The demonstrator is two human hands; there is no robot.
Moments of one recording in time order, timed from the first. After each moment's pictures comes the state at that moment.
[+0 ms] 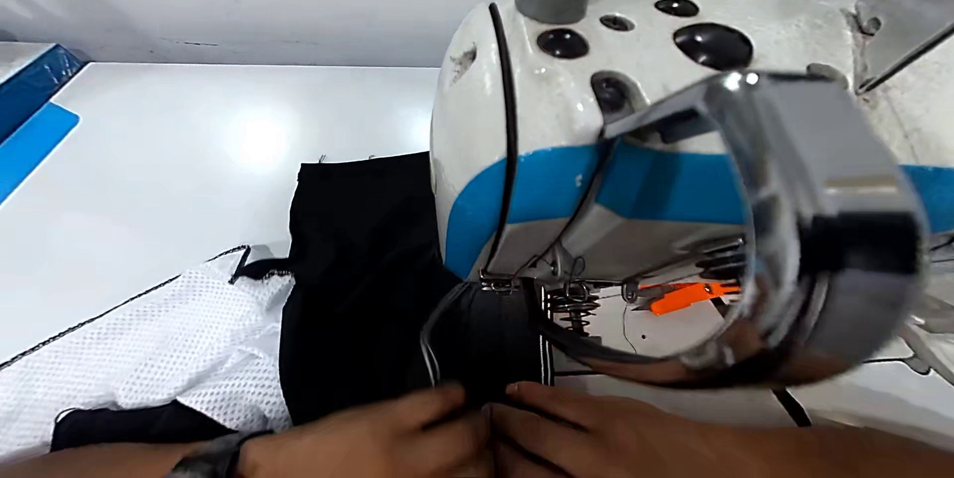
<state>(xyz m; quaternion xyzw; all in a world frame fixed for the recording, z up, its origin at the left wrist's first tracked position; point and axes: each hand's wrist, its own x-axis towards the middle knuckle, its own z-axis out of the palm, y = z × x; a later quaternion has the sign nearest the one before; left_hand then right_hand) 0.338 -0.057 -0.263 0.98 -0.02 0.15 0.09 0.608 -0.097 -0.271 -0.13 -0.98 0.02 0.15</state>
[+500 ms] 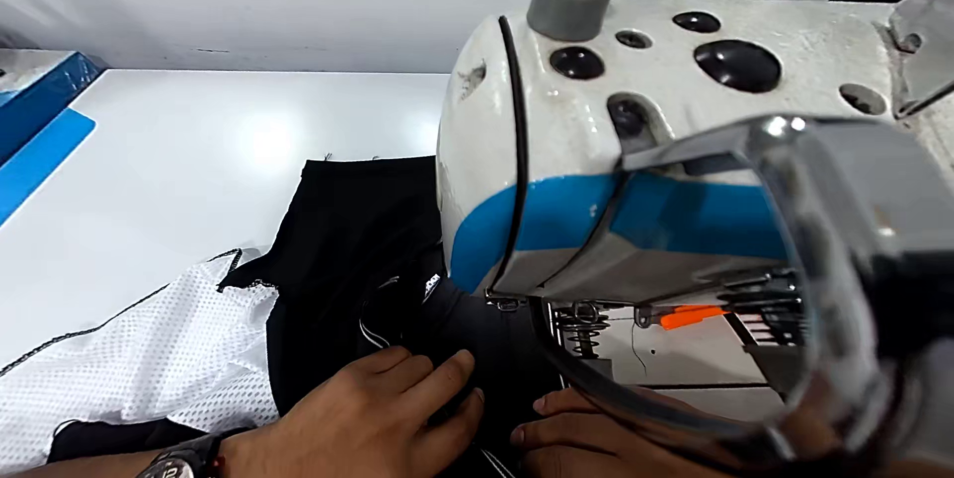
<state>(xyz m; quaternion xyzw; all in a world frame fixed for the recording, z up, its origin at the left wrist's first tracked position) 0.332 -0.037 -0.272 0.98 0.12 0.14 0.00 0.634 -0.082 -0.267 -0.10 -0.96 0.17 0.19</state>
